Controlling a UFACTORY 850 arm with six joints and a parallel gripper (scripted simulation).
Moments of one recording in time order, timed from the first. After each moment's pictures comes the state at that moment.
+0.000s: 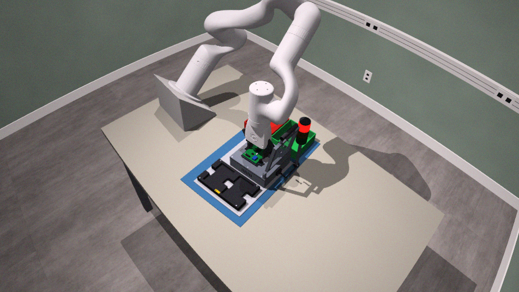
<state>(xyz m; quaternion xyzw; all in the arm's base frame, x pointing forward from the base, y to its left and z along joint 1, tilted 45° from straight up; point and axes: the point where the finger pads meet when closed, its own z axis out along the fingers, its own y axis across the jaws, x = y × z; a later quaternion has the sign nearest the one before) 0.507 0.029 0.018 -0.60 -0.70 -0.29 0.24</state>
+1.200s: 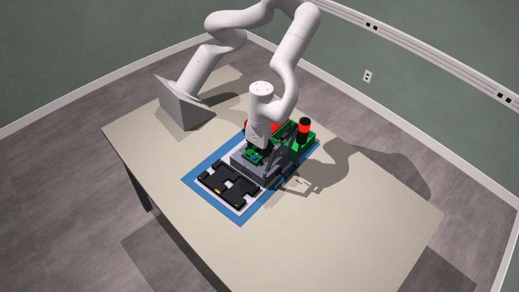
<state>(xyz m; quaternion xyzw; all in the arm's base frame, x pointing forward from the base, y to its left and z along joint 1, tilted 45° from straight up) 0.507 0.029 0.018 -0.60 -0.70 -0.29 0.24</state>
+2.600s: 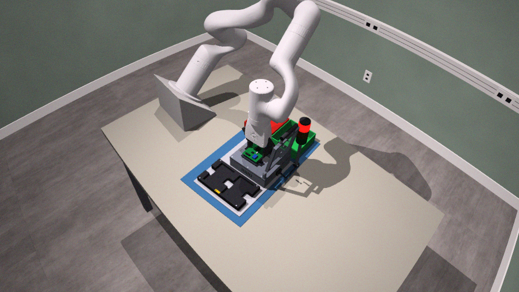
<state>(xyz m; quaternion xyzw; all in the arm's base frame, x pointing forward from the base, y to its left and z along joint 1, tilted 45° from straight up) 0.507 0.024 0.023 -0.60 -0.70 -0.29 0.24</state>
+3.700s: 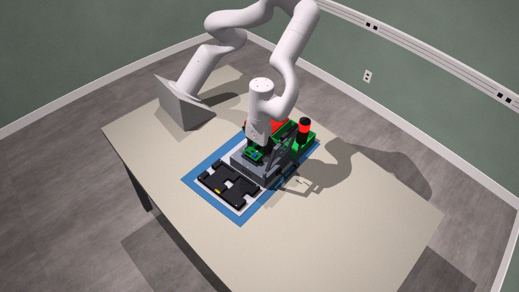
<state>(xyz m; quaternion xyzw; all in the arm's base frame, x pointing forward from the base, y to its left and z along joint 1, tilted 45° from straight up) 0.506 0.019 0.028 -0.60 -0.70 -0.29 0.24</state>
